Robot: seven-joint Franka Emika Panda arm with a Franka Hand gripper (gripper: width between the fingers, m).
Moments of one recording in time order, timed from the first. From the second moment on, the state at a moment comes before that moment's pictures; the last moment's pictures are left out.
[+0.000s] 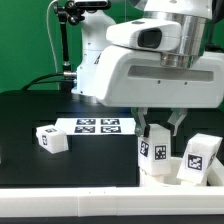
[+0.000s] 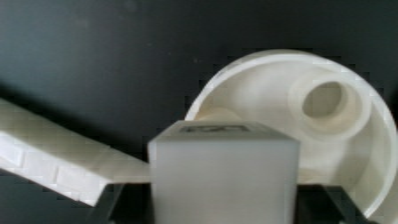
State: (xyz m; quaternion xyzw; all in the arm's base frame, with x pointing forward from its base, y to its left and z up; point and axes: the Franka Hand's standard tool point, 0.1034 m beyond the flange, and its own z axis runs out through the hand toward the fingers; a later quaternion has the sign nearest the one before) arm 0.618 0.046 0.084 0.99 0.15 0.01 0.07
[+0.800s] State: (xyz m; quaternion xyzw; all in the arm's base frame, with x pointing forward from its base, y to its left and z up) arm 0.618 0.057 0.084 0.97 -0.23 0.03 0.04
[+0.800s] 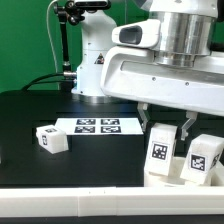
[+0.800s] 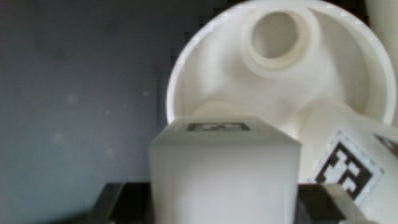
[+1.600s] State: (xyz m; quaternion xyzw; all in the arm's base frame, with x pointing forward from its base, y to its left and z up) arm 0.620 0.057 0.081 0.87 -0.48 0.03 -0.02
